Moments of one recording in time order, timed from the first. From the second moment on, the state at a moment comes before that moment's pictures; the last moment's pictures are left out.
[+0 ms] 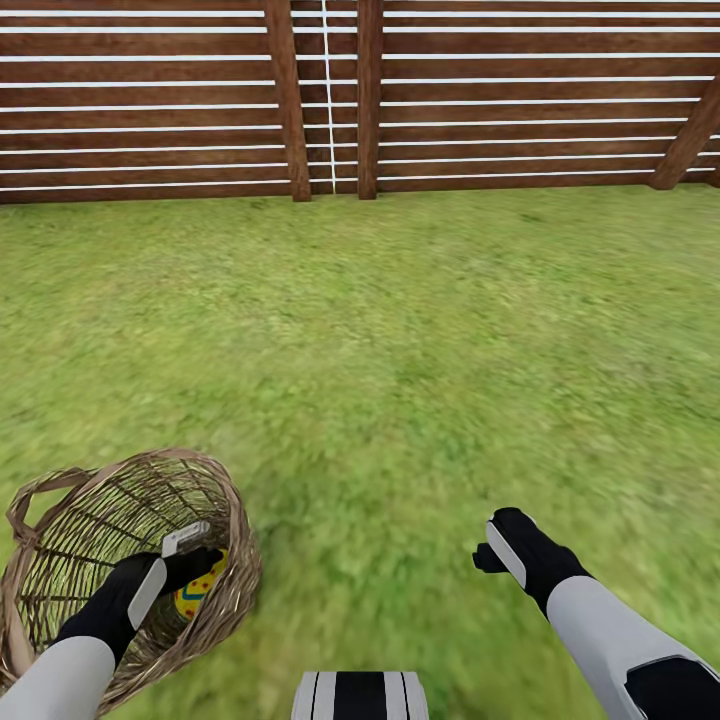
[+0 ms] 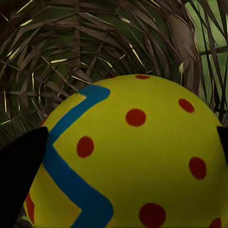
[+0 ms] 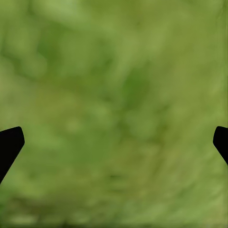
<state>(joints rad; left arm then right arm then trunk) -0.62 0.16 0.21 -0.59 0.25 0.53 -0.03 -0.79 -0.08 0.26 -0.50 -0.30 0.83 -0.31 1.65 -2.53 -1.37</state>
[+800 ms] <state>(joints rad) -0.62 0.16 0.21 -0.57 0.26 0.53 -0.03 -0.79 -0.08 0.26 -0.50 -0.30 0.83 -0.31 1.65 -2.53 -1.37</state>
